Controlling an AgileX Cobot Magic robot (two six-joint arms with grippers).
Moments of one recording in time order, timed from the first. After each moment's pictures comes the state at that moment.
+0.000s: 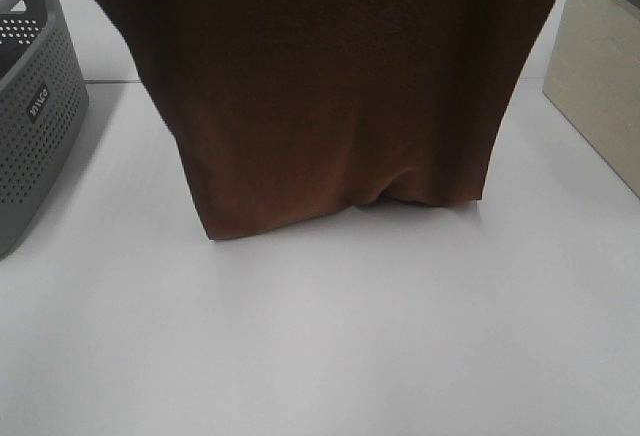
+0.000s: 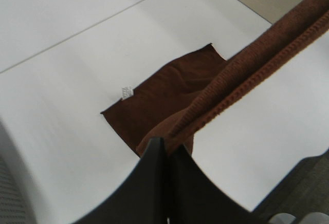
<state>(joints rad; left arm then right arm) -0.28 1.31 -1.66 -0.30 1.20 0.25 0.28 1.30 -1.71 0.34 1.22 -0.27</state>
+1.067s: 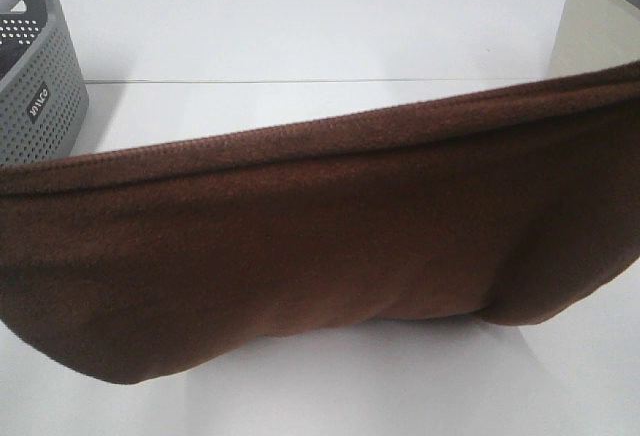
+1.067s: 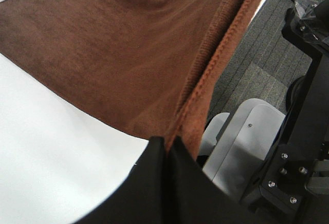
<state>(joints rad) -0.28 0.92 -0.90 -0.56 1.18 0.59 0.28 0.92 -1.06 0.35 1.23 -0.47</state>
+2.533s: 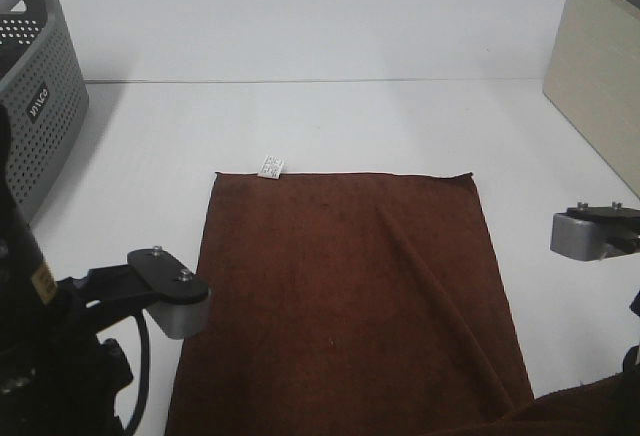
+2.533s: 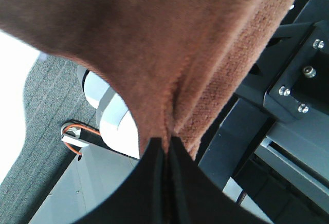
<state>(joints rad) -0.75 1.51 -0.75 -0.46 1.02 0.36 0.26 1.29 -0.58 0.44 1.14 -0.41</state>
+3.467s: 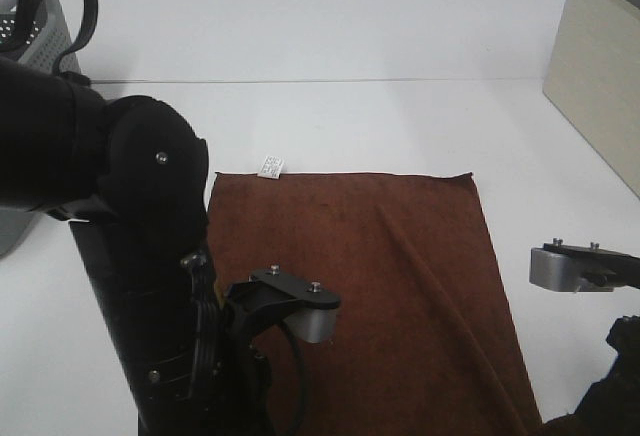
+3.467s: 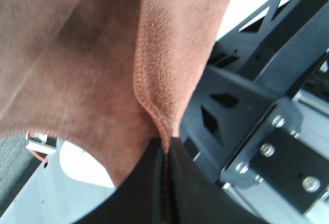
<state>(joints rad) -0.87 1.80 -0.96 -0.57 0.99 0.28 0.26 1.40 -0.52 0.49 1.08 -0.41</state>
